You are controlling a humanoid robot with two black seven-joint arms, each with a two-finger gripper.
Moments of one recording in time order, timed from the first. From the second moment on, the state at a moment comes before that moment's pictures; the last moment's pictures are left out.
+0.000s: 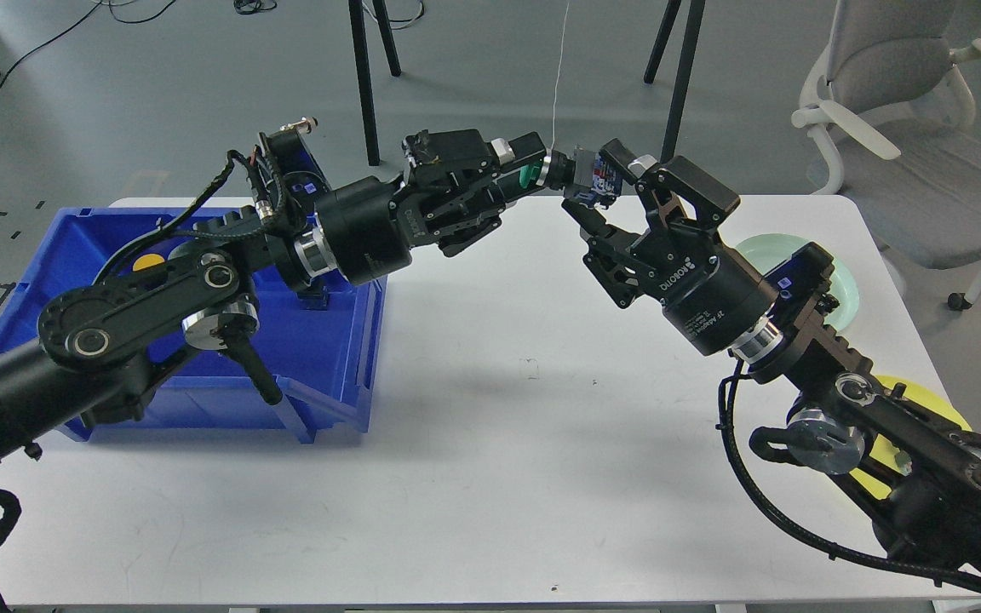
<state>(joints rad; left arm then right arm) -0.88 0.40 -0.45 -1.20 0.65 -0.49 -0.49 0.44 -0.39 0.78 1.45 -0.63 0.27 0.49</state>
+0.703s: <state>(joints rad) -0.88 0.41 -0.45 -1.20 0.65 -0.49 -0.49 0.45 -0.39 0.77 1.45 -0.64 0.27 0.49</state>
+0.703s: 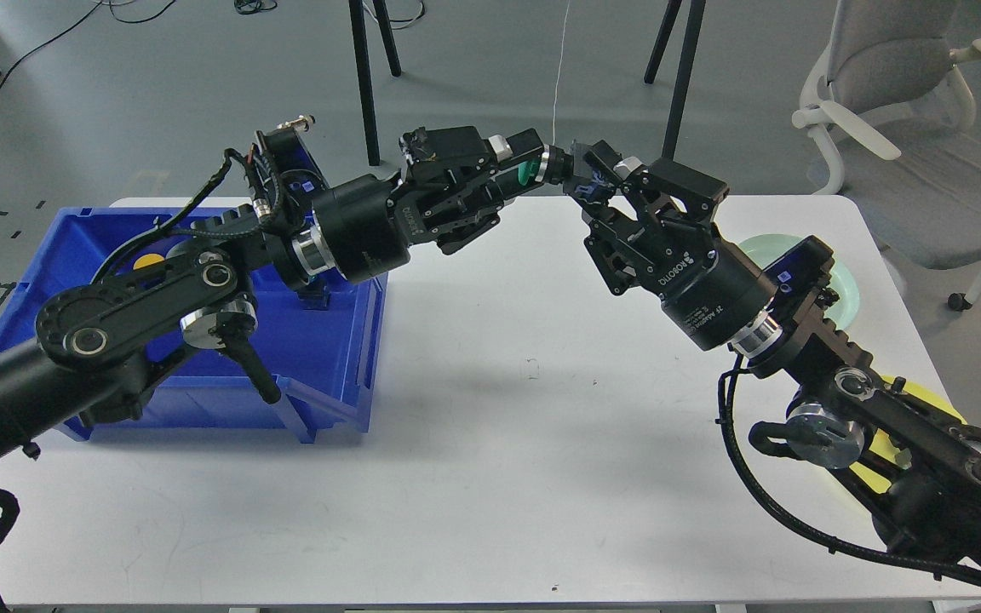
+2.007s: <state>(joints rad) -0.84 0.40 -0.50 -1.20 0.65 -0.49 -0.49 0.36 -0.47 0.91 1.37 -0.64 0.25 0.49</state>
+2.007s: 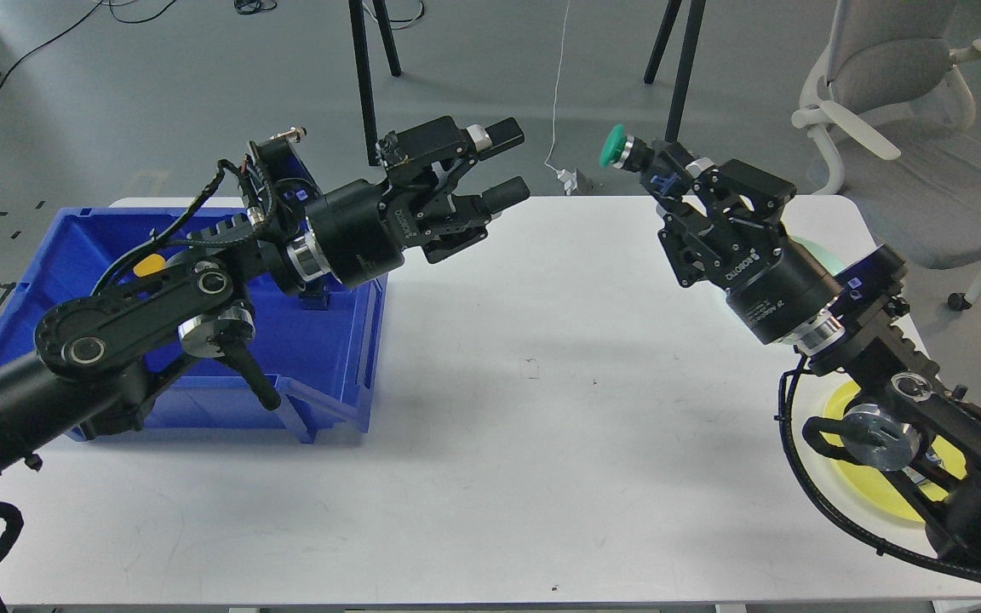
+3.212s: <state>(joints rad) -0.82 0.40 -0.50 -1.21 0.65 -0.49 -0.49 0.54 -0.34 0.80 0.48 -0.63 0.10 0.49</state>
